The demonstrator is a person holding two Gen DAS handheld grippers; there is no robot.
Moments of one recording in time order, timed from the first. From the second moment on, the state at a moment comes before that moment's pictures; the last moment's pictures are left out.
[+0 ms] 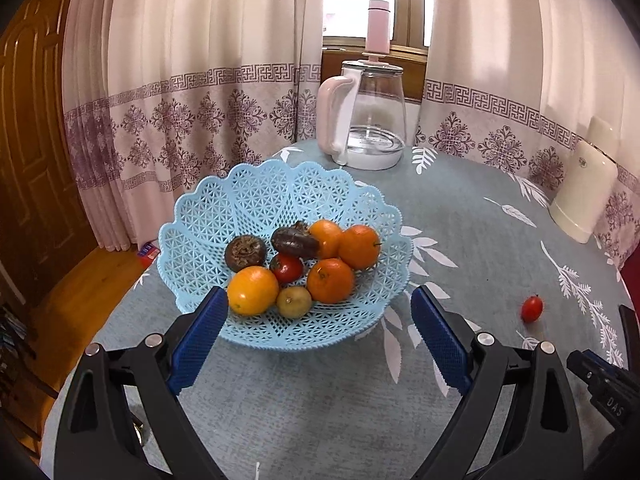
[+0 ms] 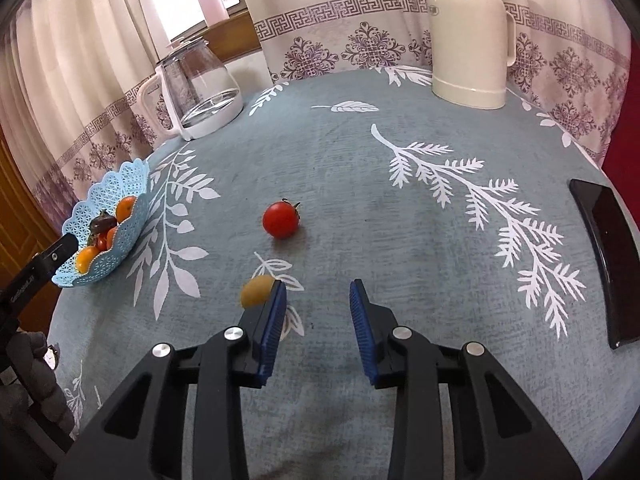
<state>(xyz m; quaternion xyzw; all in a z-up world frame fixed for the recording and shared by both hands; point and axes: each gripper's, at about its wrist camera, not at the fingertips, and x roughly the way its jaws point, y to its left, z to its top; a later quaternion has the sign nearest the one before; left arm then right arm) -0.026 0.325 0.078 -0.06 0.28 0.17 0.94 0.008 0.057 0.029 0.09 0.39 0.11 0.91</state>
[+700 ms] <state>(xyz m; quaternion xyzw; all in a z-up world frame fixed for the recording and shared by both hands) -0.014 0.278 0.091 -0.01 0.28 0.14 0.95 0.030 0.093 0.018 0.07 0.42 0.17 0.89</state>
